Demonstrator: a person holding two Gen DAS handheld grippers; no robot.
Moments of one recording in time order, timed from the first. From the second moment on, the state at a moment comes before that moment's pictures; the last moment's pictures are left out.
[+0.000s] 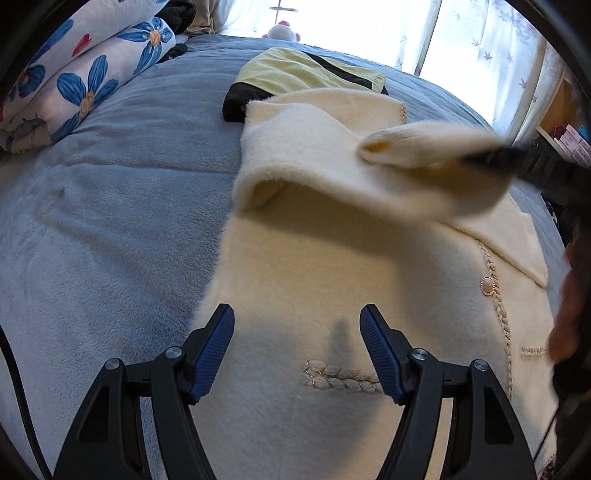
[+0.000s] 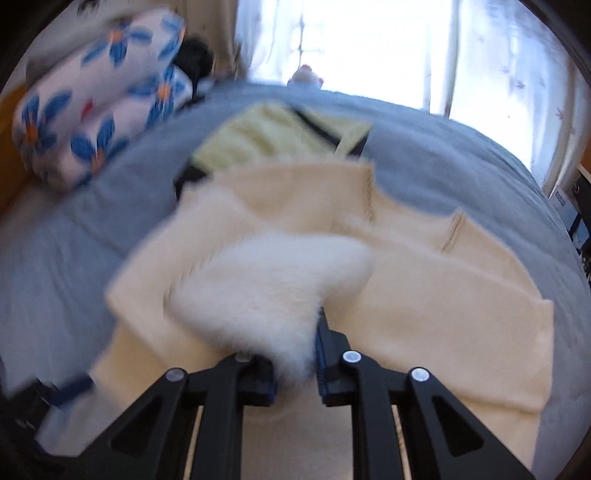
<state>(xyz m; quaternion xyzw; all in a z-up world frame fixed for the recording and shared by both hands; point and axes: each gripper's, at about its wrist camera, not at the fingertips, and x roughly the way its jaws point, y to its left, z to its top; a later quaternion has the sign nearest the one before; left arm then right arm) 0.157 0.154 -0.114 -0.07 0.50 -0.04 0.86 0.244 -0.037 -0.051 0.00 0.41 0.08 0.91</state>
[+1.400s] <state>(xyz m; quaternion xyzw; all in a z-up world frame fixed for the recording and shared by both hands) 0.351 0.141 -0.121 0.01 0.48 -0.04 0.87 0.311 -0.236 -0.134 0.17 0.47 -0.01 0.87</state>
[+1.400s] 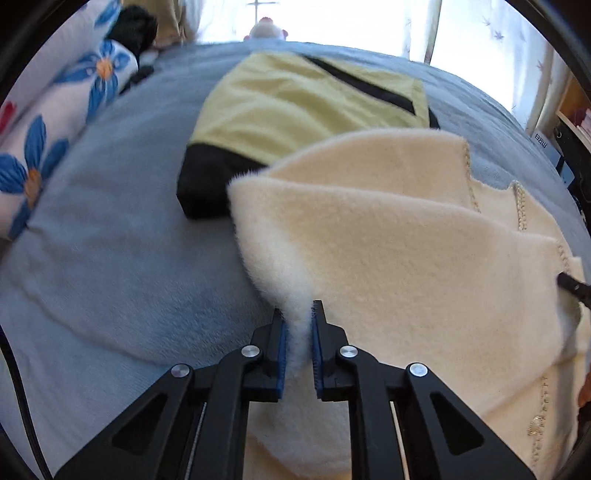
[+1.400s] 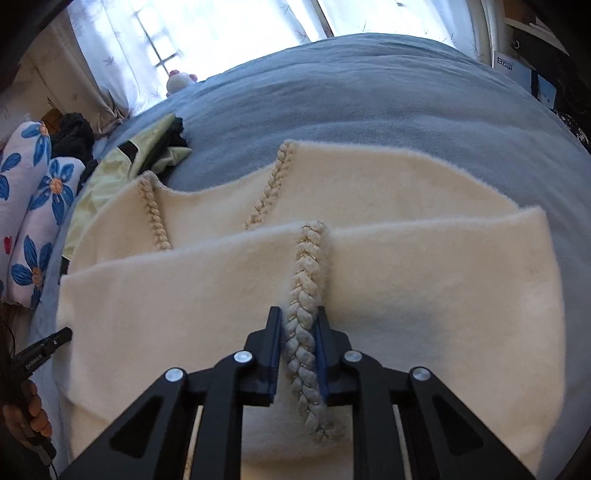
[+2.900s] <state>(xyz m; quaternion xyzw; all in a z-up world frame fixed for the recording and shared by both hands) 0.276 0.088 -0.135 0.02 0.49 -0.04 0.87 0.230 -0.235 -0.145 0.10 0.49 -0.07 0.86</state>
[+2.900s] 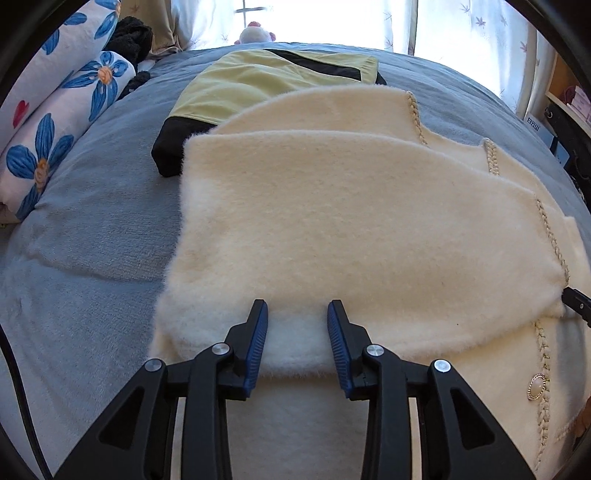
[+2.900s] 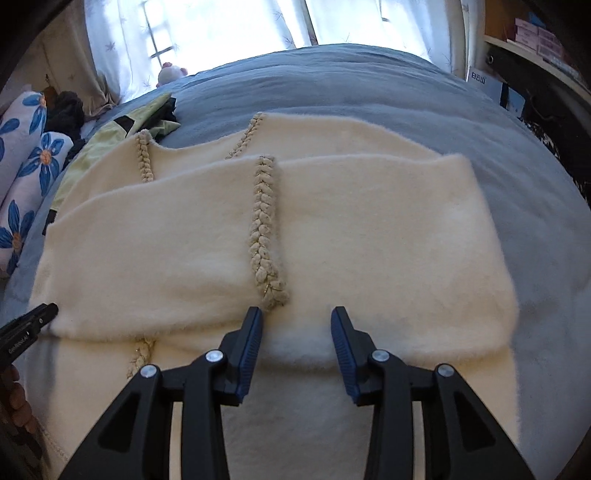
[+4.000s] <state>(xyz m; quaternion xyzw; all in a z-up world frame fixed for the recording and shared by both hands) 0.180 0.078 -0.049 0.03 0.45 -0.03 0.89 0.147 -0.205 -0.049 0.13 0.45 -0.04 0.88</state>
